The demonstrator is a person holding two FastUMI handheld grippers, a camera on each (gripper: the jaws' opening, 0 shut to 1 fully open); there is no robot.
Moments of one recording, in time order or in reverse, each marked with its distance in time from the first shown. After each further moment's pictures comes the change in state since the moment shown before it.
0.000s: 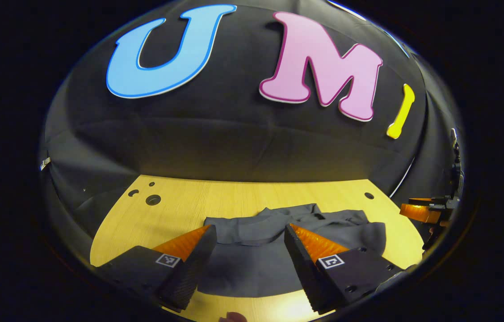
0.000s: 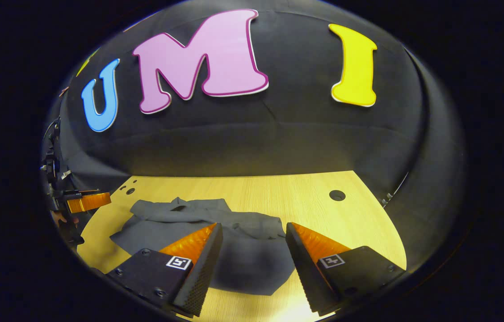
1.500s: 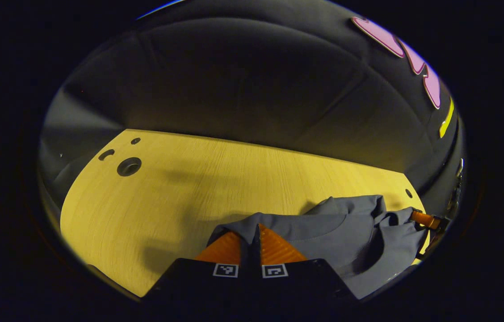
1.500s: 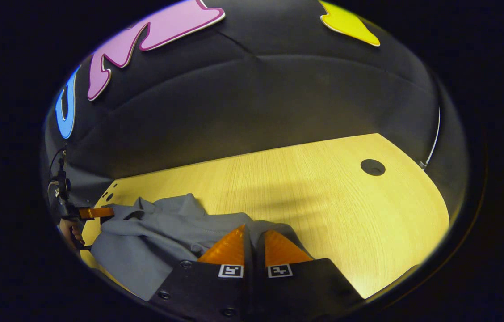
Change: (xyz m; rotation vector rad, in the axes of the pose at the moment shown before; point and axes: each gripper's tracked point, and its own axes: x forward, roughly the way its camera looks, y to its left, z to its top) left arm 0.192 0.089 -0.087 -0.126 0.237 0.062; right arm 0.189 -0.034 -0.080 0.153 0.113 0.006
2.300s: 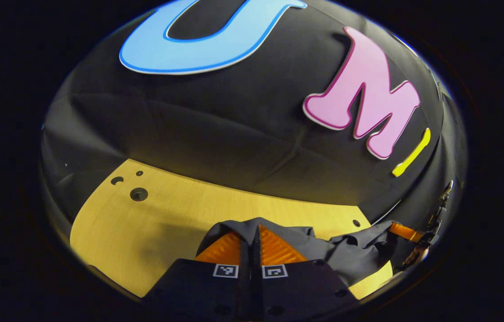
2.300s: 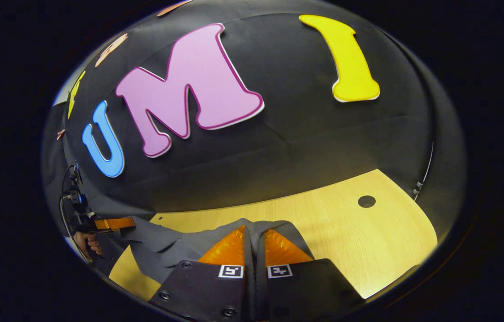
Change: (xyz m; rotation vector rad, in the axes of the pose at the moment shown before) left arm -0.137 -0.045 0.075 -0.077 -0.167 -0.152; right arm -0.131 0.056 0.097 0.070 -0.196 0.142
